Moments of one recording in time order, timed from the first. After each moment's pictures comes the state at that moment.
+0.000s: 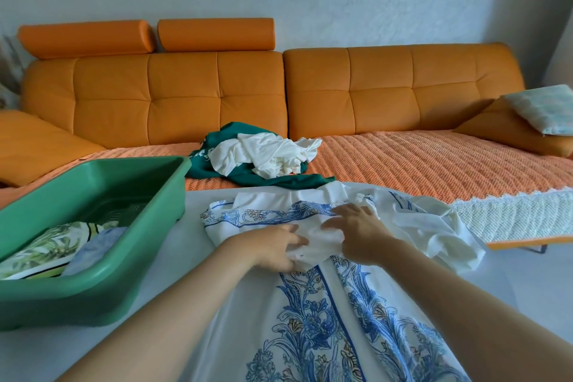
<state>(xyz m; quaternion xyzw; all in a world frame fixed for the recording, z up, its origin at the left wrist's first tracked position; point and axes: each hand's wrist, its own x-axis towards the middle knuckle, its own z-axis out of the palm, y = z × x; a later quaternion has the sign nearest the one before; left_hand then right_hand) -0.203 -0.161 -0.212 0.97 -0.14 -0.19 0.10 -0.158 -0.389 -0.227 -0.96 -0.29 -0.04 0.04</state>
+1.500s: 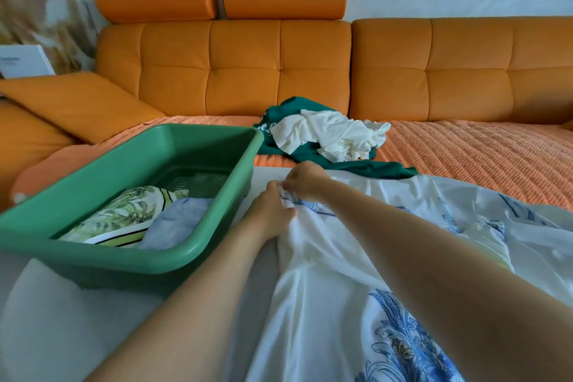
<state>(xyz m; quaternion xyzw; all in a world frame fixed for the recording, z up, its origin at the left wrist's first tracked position) -0.202 -0.027 -0.230 0.93 0.16 0.04 0.34 -0.087 -0.112 -0.215 -0.94 -0.25 0.07 0.20</state>
